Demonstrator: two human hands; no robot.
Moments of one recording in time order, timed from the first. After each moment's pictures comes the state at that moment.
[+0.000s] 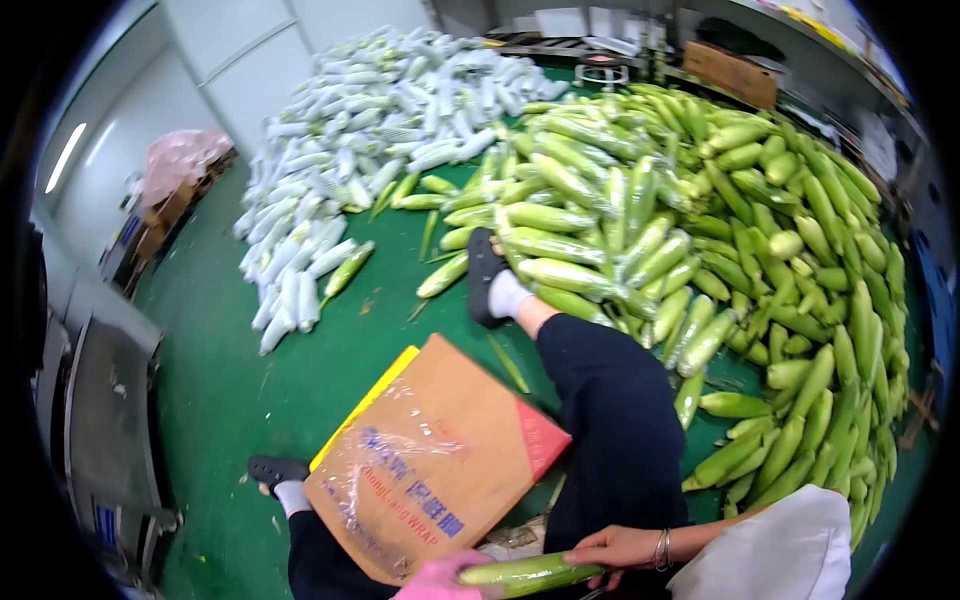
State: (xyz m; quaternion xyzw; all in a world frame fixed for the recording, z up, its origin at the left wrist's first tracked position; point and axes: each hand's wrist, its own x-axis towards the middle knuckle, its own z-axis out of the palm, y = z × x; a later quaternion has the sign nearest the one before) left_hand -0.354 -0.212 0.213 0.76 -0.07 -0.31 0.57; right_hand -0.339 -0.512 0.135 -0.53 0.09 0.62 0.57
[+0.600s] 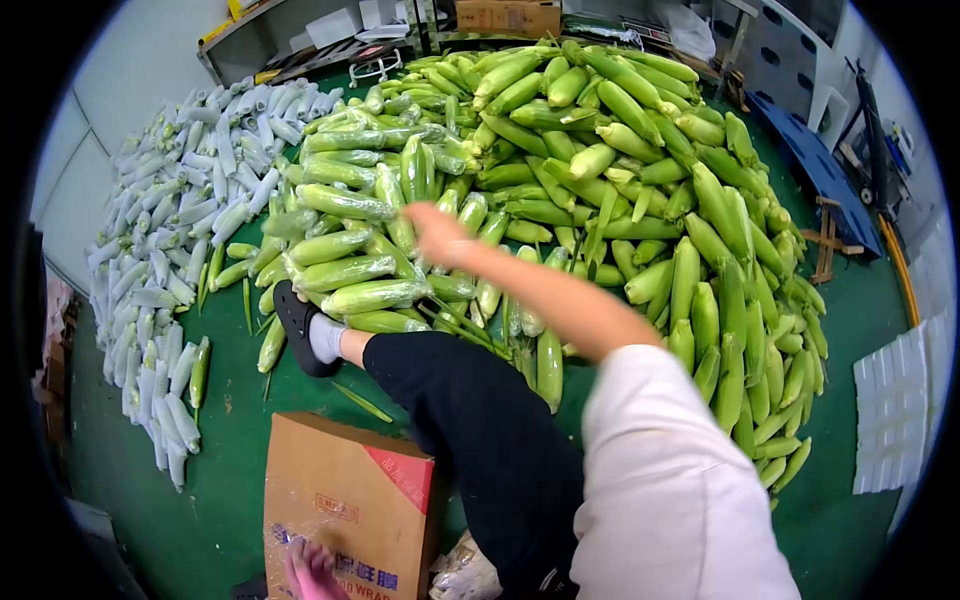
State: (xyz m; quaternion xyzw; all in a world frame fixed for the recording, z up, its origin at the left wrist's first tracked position) left_hand -0.272 -0.209 0.165 0.68 0.23 0.12 0.68; right_hand 0.012 -0.653 0.136 -0.92 0.03 -0.11 0.37
